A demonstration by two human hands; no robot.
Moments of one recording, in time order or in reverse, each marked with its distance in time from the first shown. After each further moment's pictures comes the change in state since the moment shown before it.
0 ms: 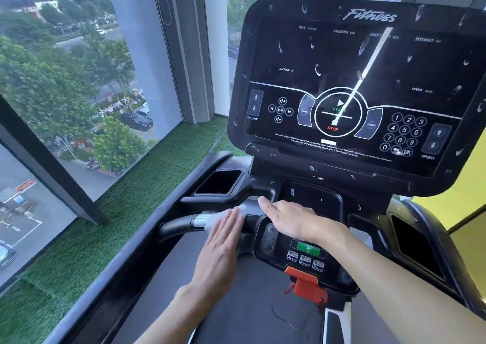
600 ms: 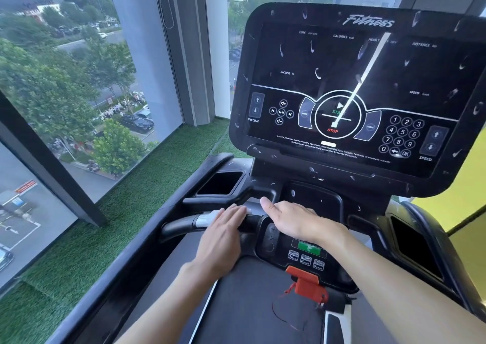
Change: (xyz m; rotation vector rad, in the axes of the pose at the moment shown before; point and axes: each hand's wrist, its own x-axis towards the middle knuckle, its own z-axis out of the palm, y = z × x) left_hand 0.032 0.002 -0.017 -0.030 -0.005 -0.044; right_hand -0.006 -0.006 -0.002 0.001 0.008 0.040
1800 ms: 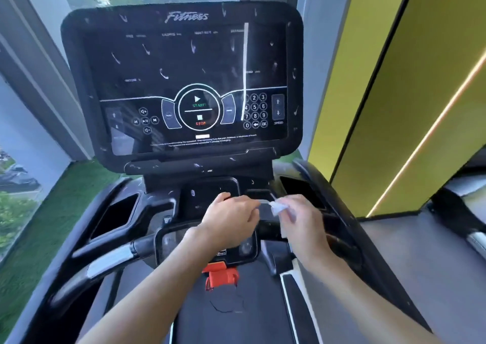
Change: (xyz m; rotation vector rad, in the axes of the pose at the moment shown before) left_hand 0.076 0.189 0.052 0.274 -0.517 0.511; right_hand -0.135 0.154 0.035 0.386 1.034 0.178
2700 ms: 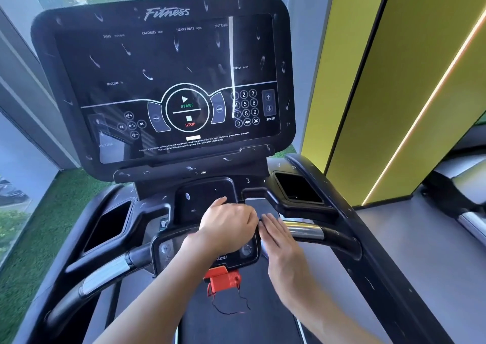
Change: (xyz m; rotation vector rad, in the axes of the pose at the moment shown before) left_hand 0.003 0.005 0.001 -0.028 -0.080 -0.049; right_hand -0.058 0.018 0.052 -0.313 -0.054 -0.219
